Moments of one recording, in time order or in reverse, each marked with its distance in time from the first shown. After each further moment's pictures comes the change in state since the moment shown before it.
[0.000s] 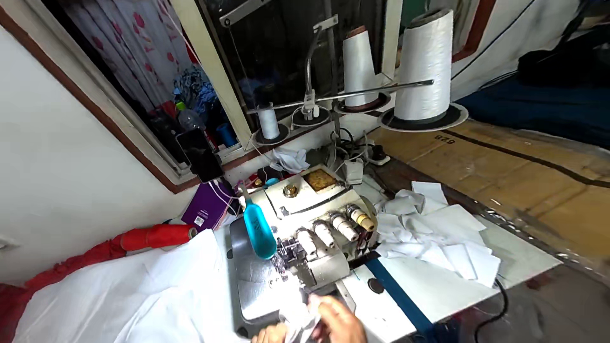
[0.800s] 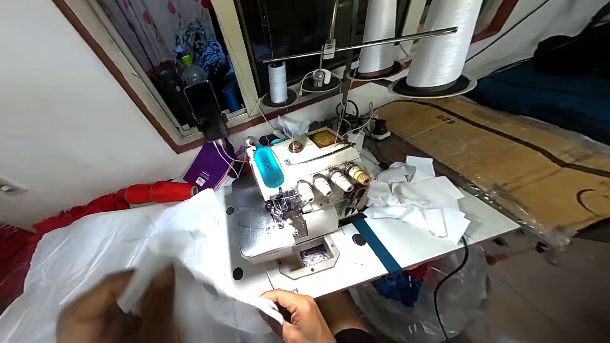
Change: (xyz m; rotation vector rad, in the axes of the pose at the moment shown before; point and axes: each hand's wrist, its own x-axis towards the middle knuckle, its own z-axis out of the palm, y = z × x) left_hand 0.085 0.036 -0.162 -0.306 0.524 -0.045; right_hand -0.056 0.007 0.004 -0.364 -0.535 -0.397
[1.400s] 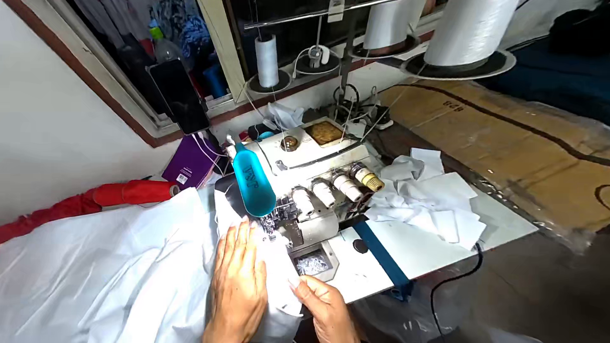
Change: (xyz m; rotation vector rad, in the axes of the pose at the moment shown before) left_hand -0.084 -0.104 0.102 0.473 -0.747 0.058; right_hand 0.027 0.015 -0.034 0.360 0.342 0.423
